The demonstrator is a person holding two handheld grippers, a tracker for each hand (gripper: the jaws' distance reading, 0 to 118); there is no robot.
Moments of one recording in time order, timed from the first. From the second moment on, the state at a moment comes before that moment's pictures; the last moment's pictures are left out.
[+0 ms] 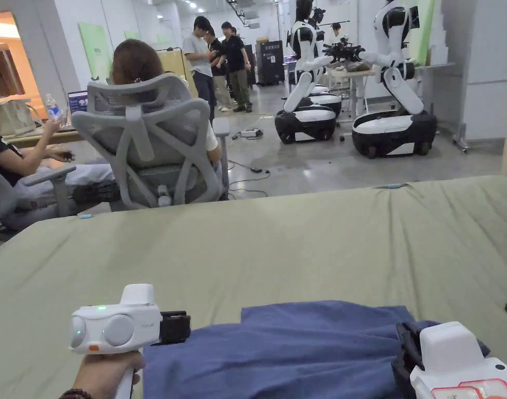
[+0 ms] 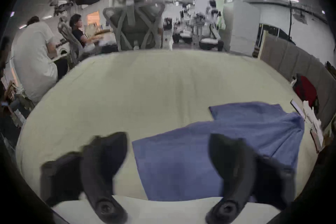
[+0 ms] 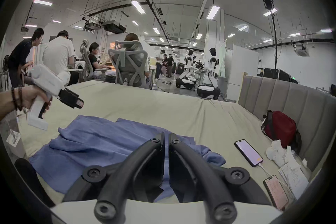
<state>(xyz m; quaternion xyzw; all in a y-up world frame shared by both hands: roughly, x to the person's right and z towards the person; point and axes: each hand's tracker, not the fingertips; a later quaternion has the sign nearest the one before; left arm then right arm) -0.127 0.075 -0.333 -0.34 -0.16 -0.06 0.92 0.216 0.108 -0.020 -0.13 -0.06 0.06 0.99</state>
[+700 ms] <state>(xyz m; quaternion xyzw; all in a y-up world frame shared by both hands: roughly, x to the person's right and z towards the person) -0.113 0.039 -0.340 -0.36 -0.16 -0.06 0.92 0.265 0.095 -0.039 -0.19 -0.10 0.03 0.98</state>
